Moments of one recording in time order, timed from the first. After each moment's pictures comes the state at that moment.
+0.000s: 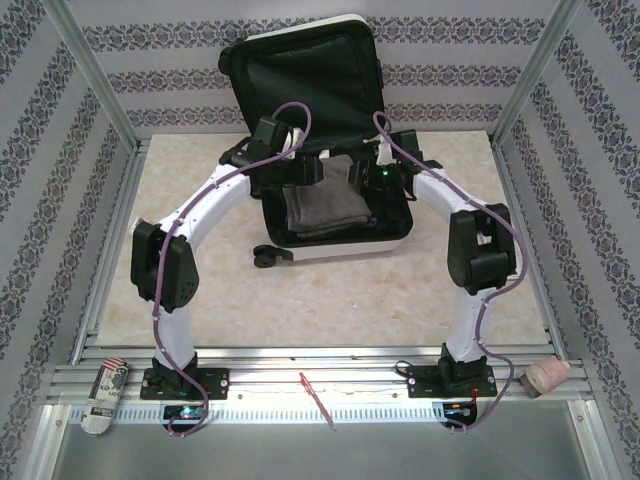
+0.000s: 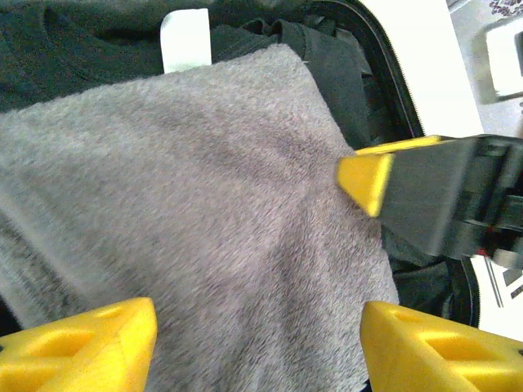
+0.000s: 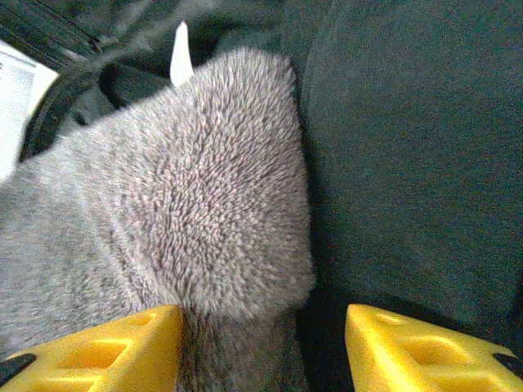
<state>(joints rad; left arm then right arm) -0.41 1.92 1.77 -0.63 0.27 -0.46 0.19 1.96 1.51 -0.35 -0.49 0.43</state>
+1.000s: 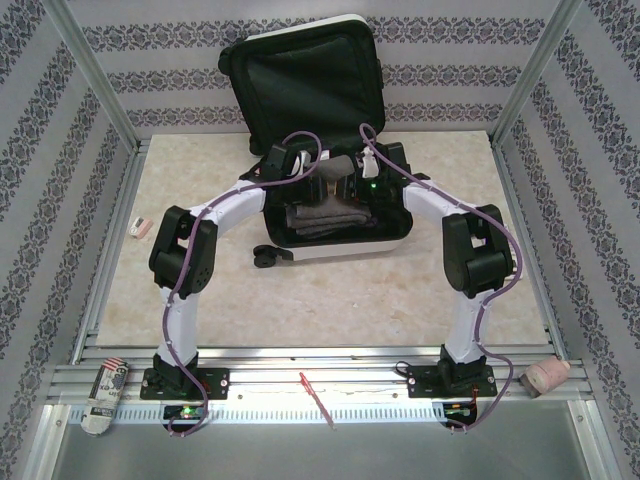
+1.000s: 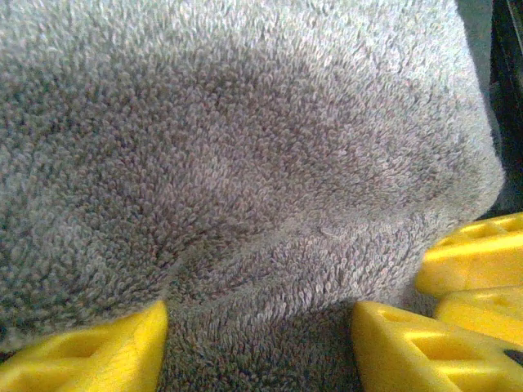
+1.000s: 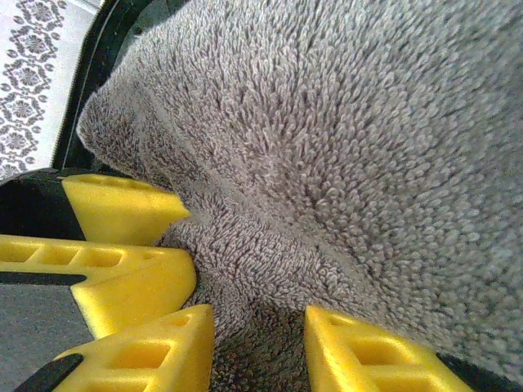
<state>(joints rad) -0.41 2.08 1.60 -0.31 0.30 -0.49 0.26 1.98 1.40 -0.21 -0.62 0.47</state>
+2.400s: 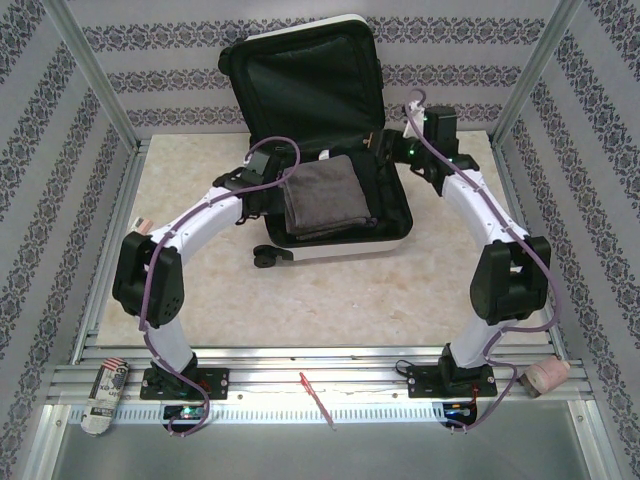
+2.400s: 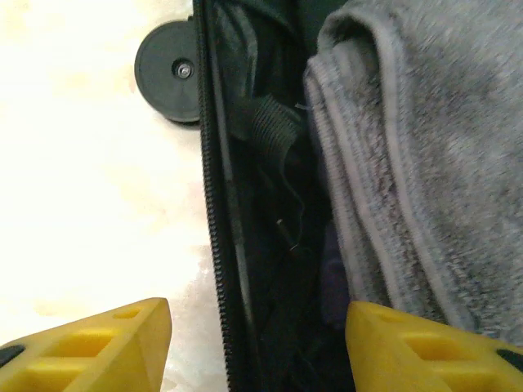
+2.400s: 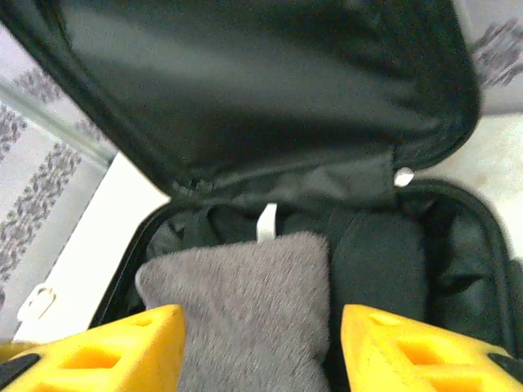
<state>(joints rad) -0.41 1.78 1.43 -0.67 -0.21 -0.46 0.13 1.72 1.49 -0.23 -0.43 0.37</state>
